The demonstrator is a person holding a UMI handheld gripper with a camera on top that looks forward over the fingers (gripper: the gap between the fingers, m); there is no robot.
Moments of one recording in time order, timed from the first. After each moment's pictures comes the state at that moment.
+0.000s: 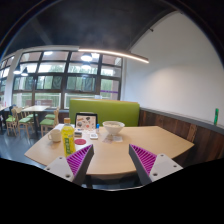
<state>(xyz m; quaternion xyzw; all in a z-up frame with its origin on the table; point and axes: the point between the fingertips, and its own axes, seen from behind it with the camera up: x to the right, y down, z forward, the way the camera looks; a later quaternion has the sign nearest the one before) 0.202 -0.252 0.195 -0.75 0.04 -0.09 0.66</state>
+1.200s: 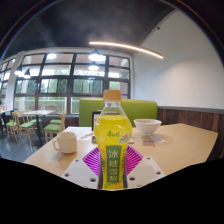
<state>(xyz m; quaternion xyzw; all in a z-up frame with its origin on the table) 0.027 -0.010 0.085 -0.73 0.03 -0.05 0.68</state>
